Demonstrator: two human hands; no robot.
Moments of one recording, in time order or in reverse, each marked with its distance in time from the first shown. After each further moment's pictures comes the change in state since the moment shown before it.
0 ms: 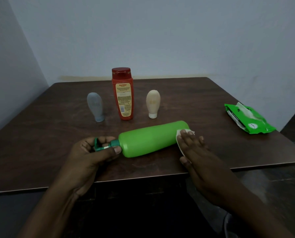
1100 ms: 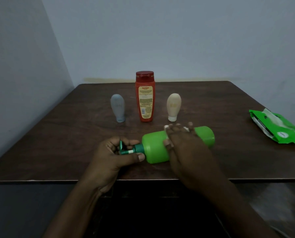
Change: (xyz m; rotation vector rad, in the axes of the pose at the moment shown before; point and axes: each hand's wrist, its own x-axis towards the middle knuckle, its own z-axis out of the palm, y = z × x) left_hand -0.013 0.006 0.009 0.043 0.017 0.077; right_hand 0.071 -0.085 -0.012 -0.016 0.042 0.056
